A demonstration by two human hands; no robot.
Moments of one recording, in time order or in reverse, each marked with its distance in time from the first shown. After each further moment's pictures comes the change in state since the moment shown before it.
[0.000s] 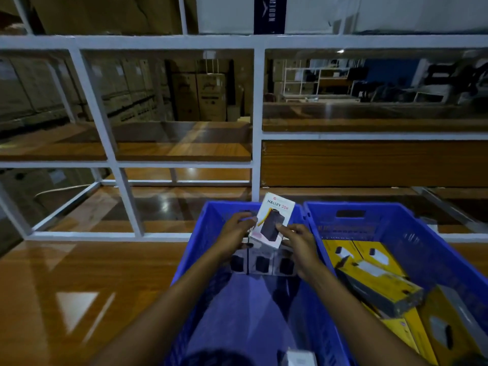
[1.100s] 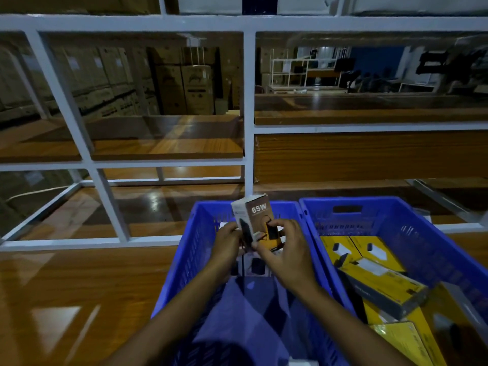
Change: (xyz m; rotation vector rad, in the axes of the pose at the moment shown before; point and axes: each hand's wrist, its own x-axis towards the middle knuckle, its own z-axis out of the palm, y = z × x) left_hand -0.014 0.003 0.012 -0.110 0.115 -0.029; right_hand -0.029 0.000 0.017 -0.679 0.080 -0.646
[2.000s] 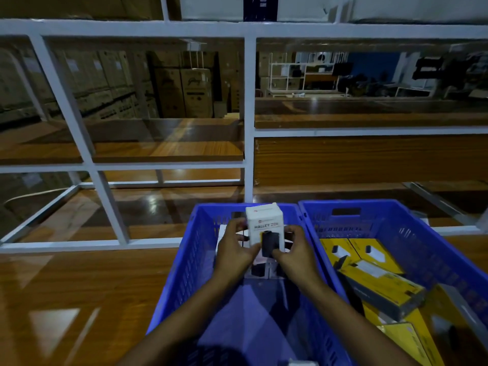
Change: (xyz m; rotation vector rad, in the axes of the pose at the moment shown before) left_hand -0.007 -0.020 0.003 0.250 0.044 0.340; right_hand 0.007 0.024 -0.001 0.108 -0.096 0.395
